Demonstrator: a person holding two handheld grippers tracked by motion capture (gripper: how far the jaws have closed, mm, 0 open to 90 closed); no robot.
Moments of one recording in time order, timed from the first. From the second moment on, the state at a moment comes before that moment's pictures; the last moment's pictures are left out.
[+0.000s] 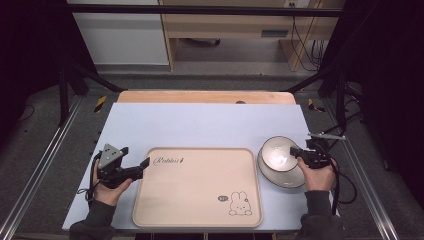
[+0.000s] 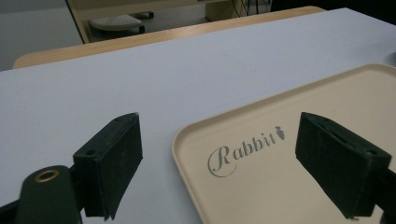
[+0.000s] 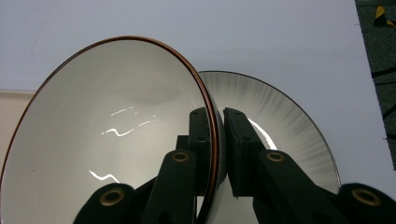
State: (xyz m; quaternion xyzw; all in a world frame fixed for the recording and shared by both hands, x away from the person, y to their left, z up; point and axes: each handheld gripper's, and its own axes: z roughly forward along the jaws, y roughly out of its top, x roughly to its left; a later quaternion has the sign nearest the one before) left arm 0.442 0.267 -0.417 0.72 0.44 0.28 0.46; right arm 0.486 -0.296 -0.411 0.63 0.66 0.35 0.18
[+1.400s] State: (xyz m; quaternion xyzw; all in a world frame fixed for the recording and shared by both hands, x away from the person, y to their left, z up) left arm 0.443 0.265 -0.419 0.72 0.44 0.27 0.46; right arm 0.472 -0.258 -0.385 0.57 0.70 0.40 0.17
